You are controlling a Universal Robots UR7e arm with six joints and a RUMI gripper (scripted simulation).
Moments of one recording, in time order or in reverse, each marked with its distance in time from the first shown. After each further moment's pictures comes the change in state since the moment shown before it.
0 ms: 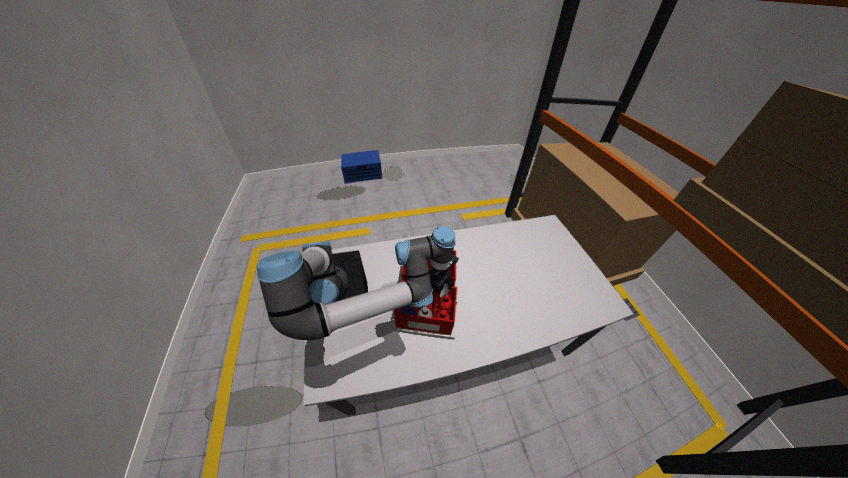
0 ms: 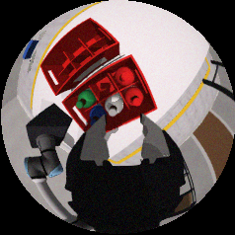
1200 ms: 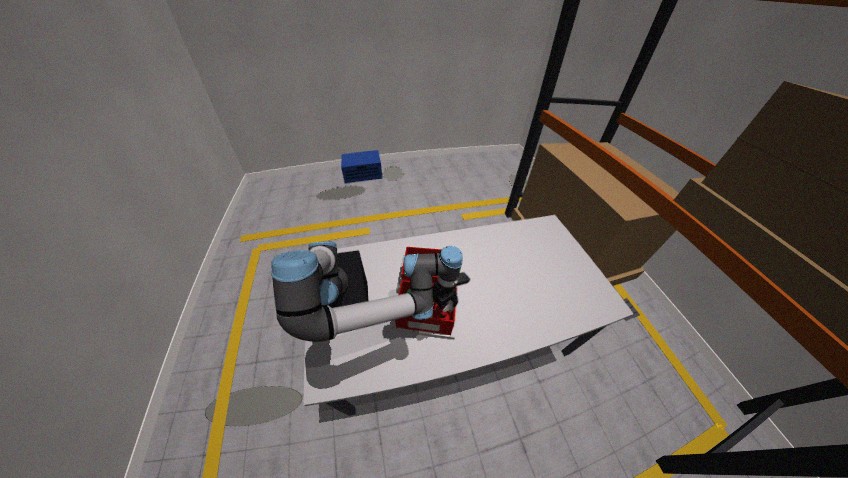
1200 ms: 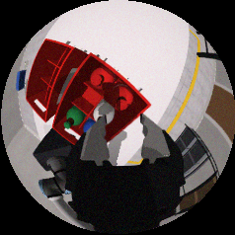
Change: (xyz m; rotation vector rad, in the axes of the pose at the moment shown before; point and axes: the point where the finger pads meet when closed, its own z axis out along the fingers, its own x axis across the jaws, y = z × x) arm 0.049 0.013 0.056 0.001 0.002 0.321
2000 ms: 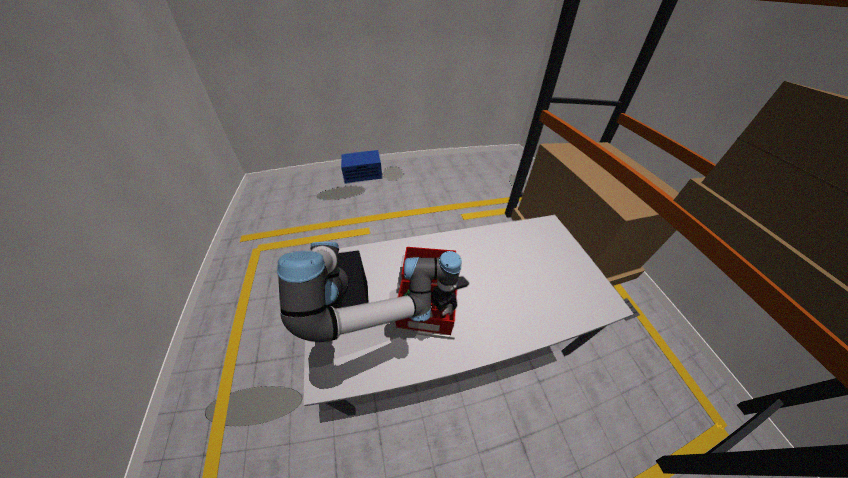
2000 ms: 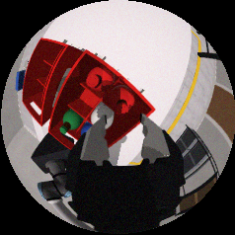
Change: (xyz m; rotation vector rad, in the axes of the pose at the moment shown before) arm 0.000 0.000 0.027 0.000 0.000 0.000
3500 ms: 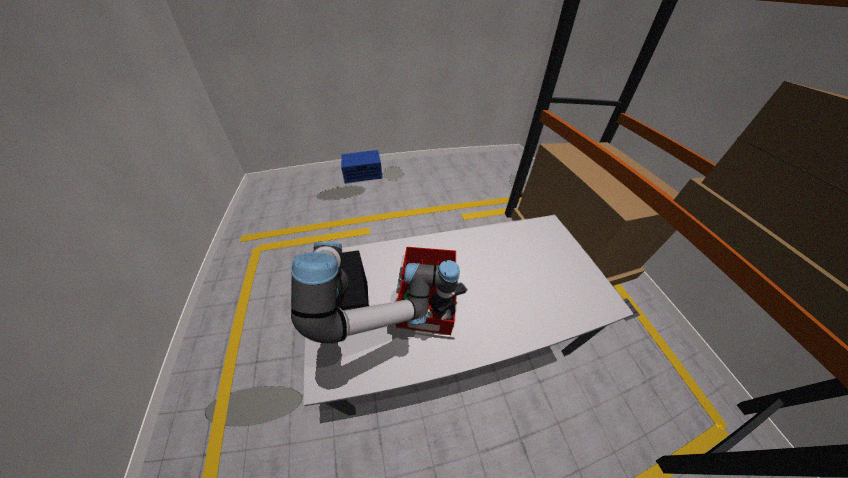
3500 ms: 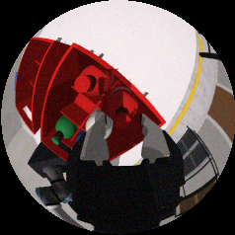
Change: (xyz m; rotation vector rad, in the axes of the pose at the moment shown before) arm 0.000 0.000 0.049 0.000 0.000 0.000
